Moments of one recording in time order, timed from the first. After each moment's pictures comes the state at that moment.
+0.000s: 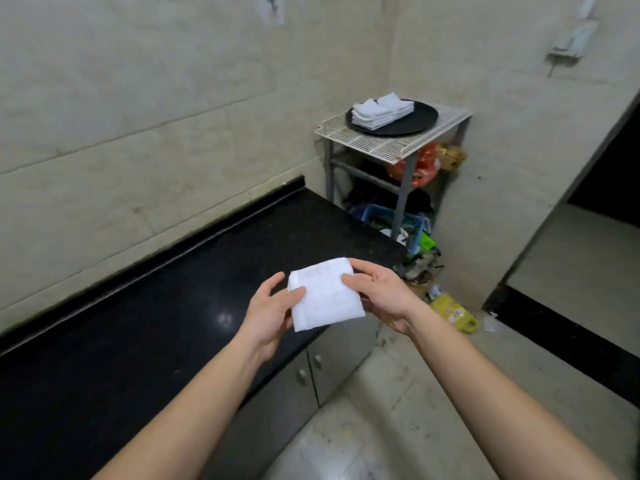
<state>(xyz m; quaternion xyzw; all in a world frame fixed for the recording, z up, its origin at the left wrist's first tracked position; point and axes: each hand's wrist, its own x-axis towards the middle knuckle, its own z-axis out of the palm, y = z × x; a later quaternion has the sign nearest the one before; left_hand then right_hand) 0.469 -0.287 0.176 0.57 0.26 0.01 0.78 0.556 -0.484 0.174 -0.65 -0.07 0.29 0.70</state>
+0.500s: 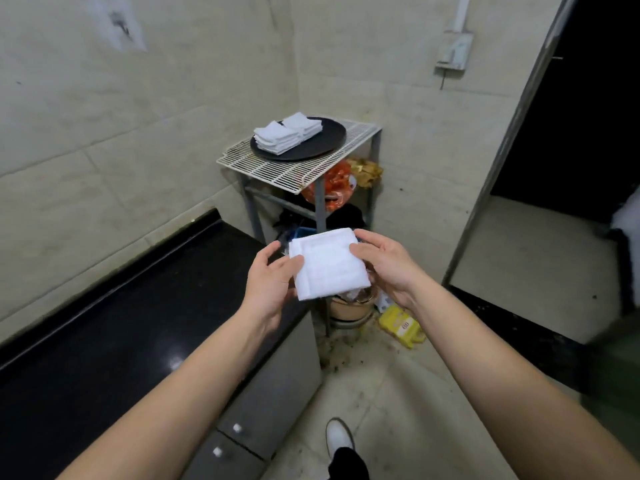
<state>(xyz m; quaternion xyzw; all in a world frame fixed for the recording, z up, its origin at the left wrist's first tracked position) 0.669 -0.491 0.221 0.61 0.17 0.02 0.77 0.727 -0.687 0.203 -0.64 0.04 0.15 0.75</state>
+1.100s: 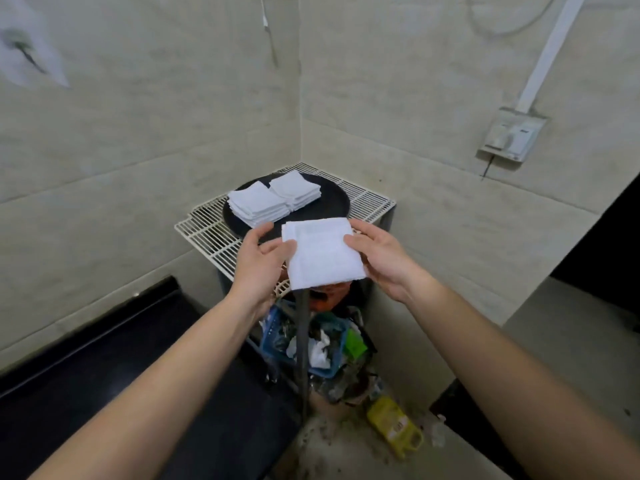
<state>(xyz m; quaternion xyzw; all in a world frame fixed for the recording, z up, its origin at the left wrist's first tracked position) 1.026 -0.501 0.264 0.62 0.15 0.10 0.76 1.085 -0.694 0.267 -0.64 -0.01 0.15 0.75</state>
